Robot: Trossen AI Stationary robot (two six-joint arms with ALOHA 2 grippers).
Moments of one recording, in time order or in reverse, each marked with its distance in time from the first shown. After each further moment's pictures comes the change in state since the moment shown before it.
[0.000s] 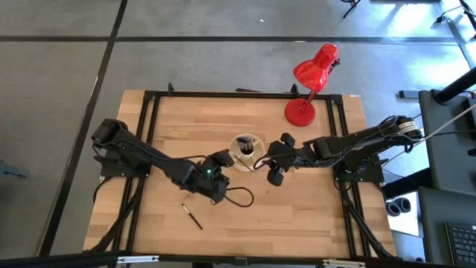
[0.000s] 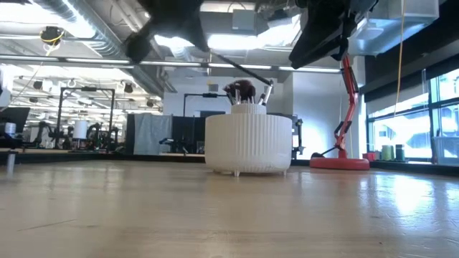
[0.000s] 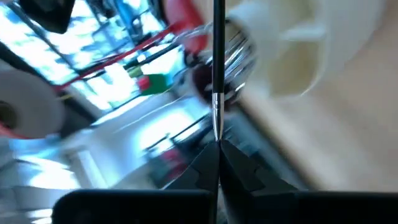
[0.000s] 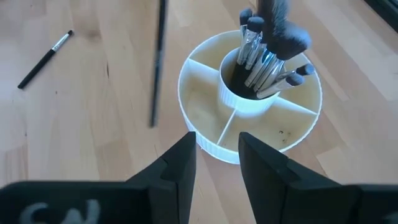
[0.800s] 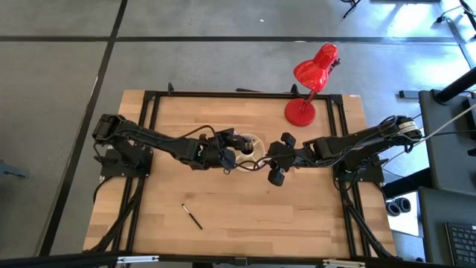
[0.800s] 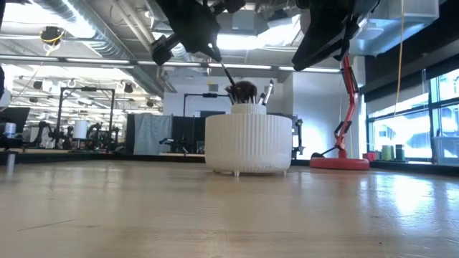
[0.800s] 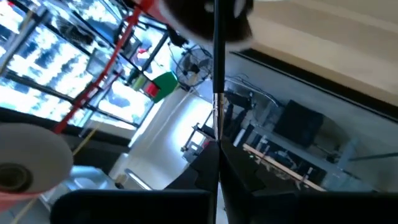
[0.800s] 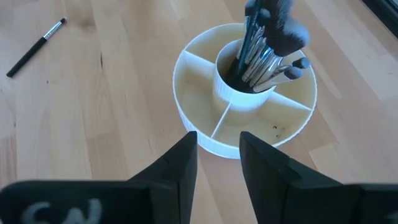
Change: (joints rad) left arm 0.228 -0.026 0.002 0.204 0.060 0.740; right arm 0.000 0.000 0.000 -0.026 0.009 -0.028
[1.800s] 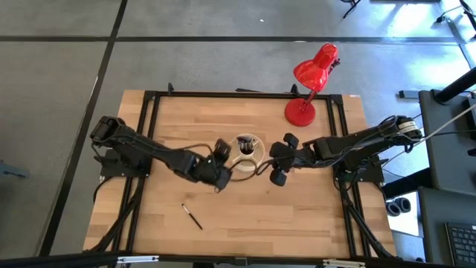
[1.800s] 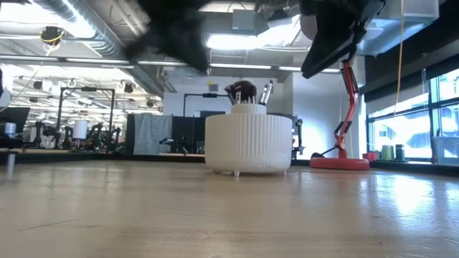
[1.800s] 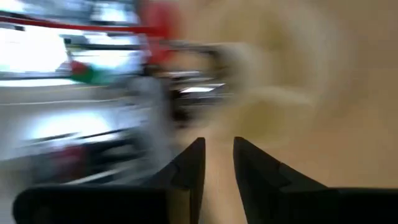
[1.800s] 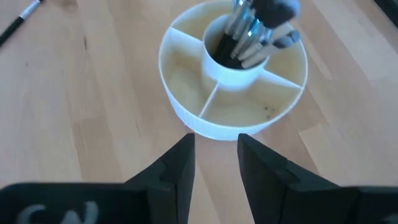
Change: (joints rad) left arm -0.134 -0.003 0.003 -0.185 0.235 -1.141; right arm 0.000 0.000 0.000 -0.071 -0.002 0.033
